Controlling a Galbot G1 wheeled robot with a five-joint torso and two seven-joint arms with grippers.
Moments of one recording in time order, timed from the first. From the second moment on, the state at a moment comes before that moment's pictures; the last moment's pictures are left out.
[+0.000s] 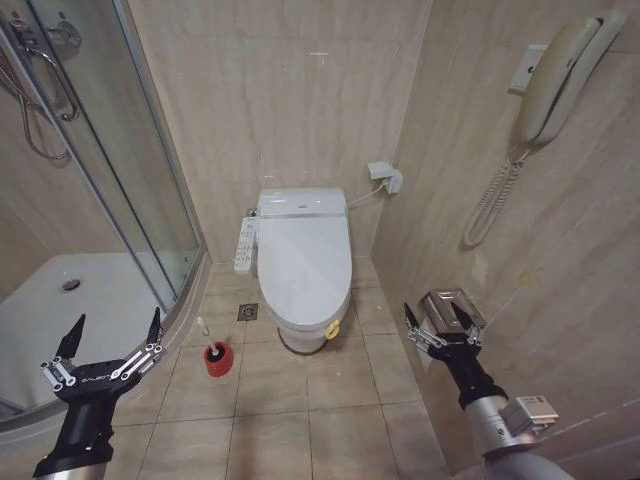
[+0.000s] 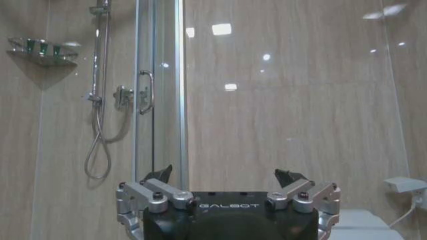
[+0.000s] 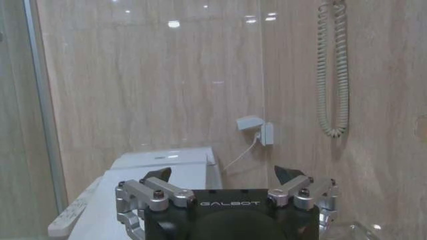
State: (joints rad) left arm 1.92 -1.30 -0.77 -2.50 -0.25 -0.25 -0.22; right arm -1.67 1.34 0.65 2.38 0.34 -0.11 0.06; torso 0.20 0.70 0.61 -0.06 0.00
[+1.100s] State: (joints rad) left arm 1.92 -1.30 -0.77 -2.50 -0.25 -0.25 -0.22; right arm -1.66 1.34 0.64 2.38 0.33 -0.14 0.04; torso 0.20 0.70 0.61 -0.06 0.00
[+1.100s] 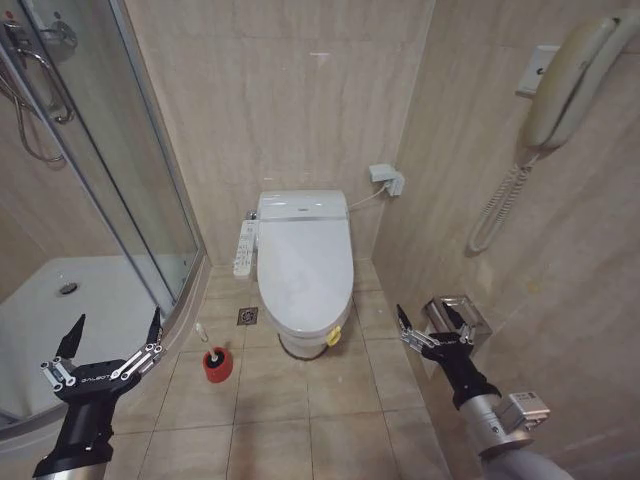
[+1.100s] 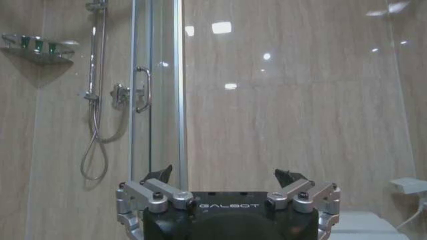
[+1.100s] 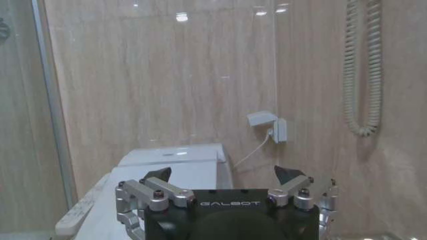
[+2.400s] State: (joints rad) left arm 1.92 -1.30 -0.77 -2.50 -0.25 -0.25 -0.22; right arm -1.81 1.35 0.62 2.27 0.28 -0.04 -0.05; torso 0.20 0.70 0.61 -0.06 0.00
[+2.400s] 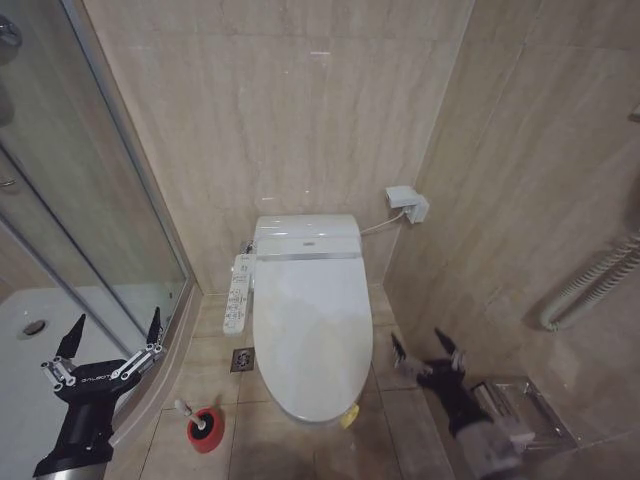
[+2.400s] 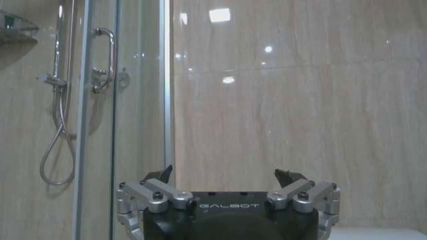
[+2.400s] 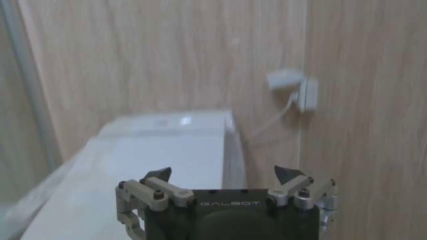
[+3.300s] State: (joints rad) left arm 1.92 -1.30 -0.77 -2.50 -0.25 -0.25 -0.22; right arm -1.77 1.41 0.49 1.79 0.09 0.11 -0.05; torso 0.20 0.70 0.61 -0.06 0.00
